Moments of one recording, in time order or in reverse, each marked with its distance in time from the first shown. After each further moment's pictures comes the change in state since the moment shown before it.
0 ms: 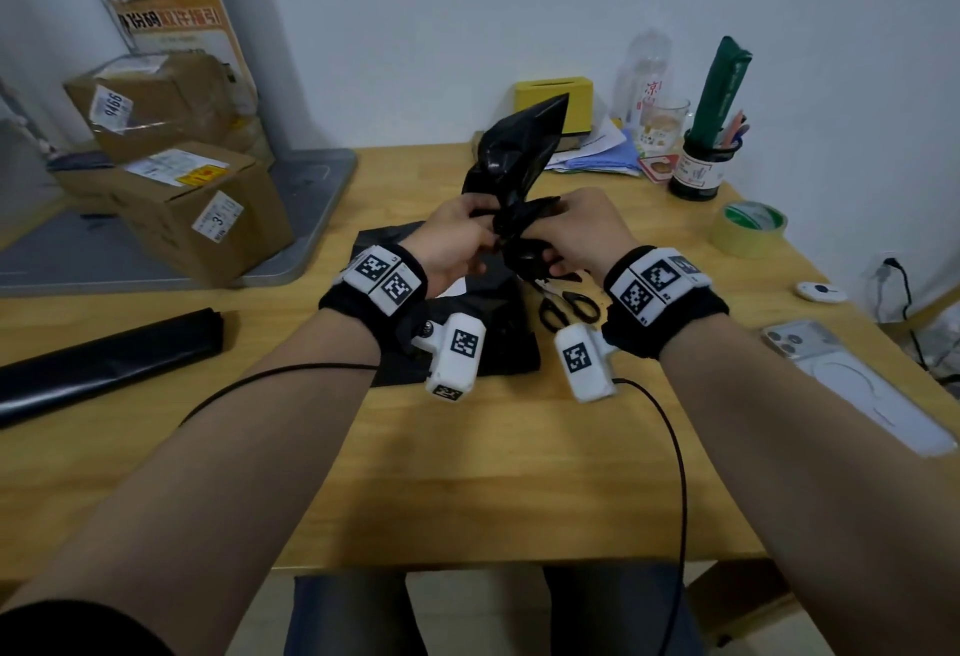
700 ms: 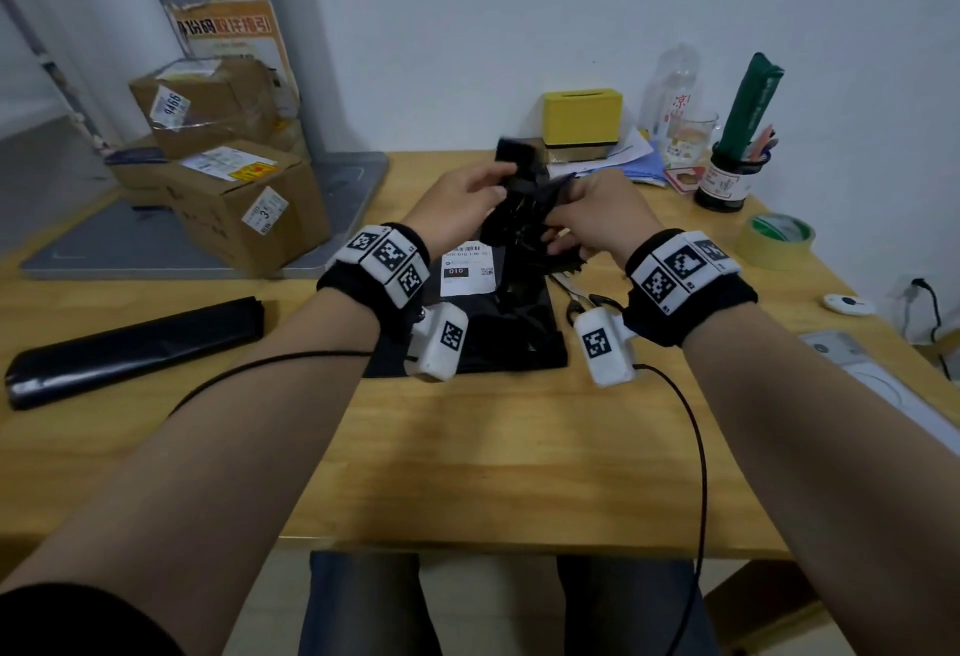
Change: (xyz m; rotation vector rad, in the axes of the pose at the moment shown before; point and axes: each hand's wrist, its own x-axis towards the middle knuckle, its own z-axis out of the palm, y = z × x) left_hand -0.023 0.029 -0.036 0.390 0.098 0.324; right_hand -0.014 -0.034 0.004 -0.149 -0.051 -0.068
